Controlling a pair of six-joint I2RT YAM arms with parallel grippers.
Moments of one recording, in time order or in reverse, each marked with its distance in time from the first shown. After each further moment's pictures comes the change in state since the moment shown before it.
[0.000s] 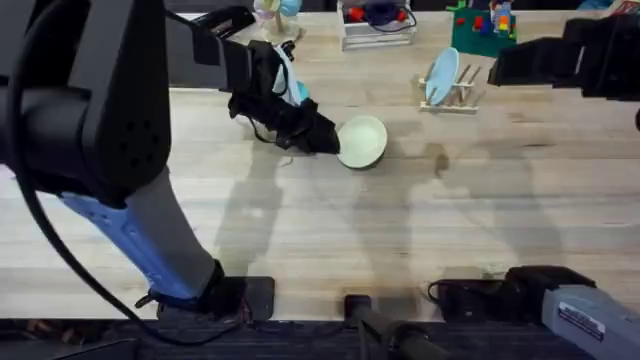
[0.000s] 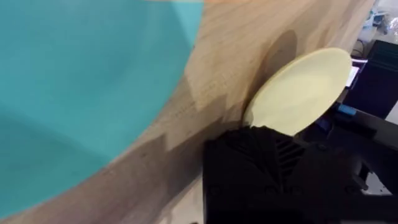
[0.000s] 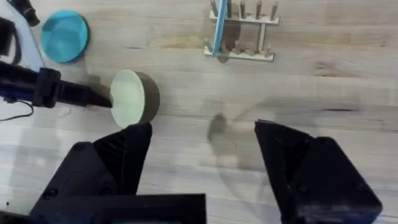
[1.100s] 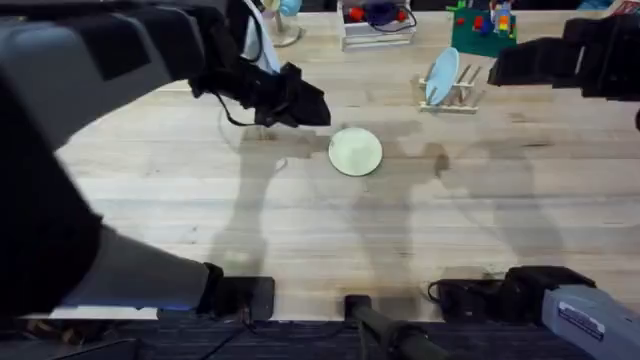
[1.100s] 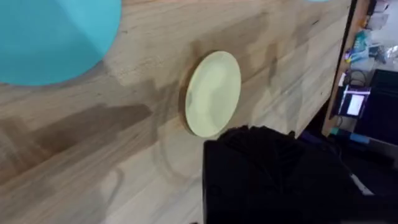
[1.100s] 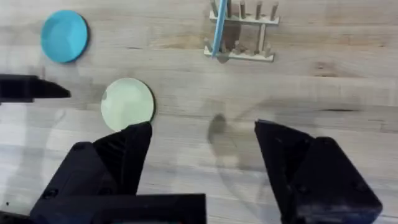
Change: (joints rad) left arm 0.050 -0.308 0.003 -0.094 -0.051 -0.058; right arm 0.000 0.000 0.000 0.000 0.000 0.000
